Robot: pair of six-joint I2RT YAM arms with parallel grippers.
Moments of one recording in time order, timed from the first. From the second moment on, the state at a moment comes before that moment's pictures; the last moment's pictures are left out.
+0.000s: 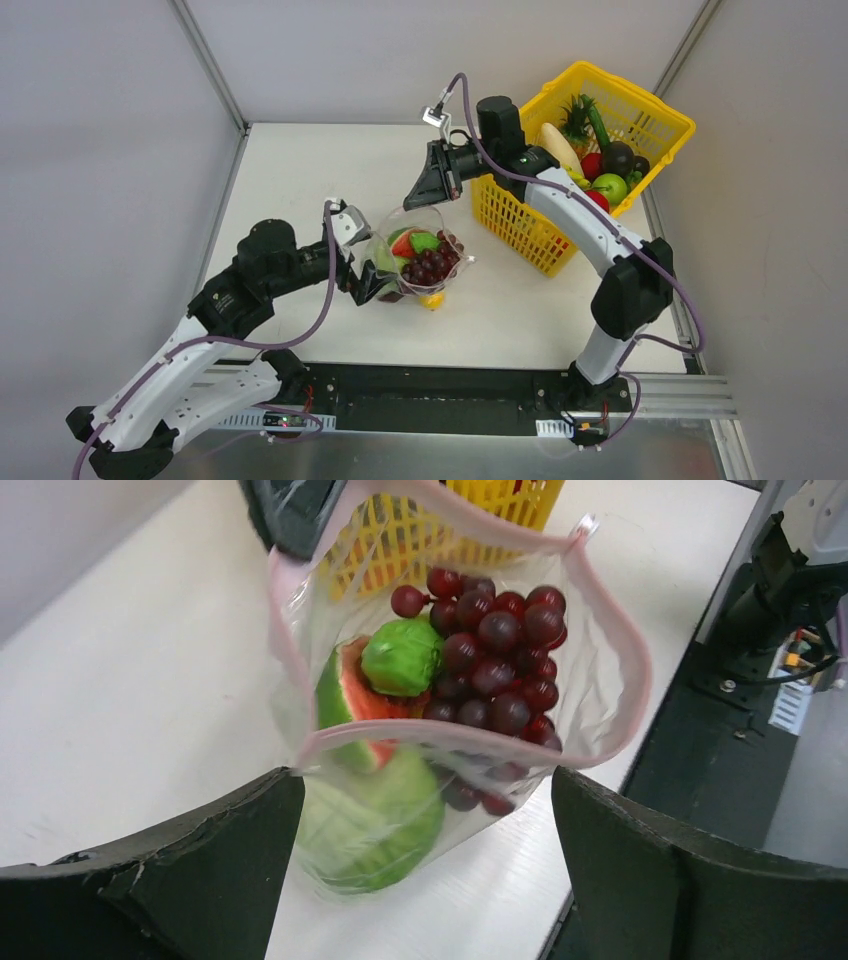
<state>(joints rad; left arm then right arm) -0.74 0.72 0.97 -0.53 0.24 0.07 0.59 1.71 1.61 -0.27 -1.27 0.41</state>
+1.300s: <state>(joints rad) -0.55 0.80 0.92 -0.37 0.44 0.43 0.60 1.80 1.74 -0.47 -1.25 0.25</state>
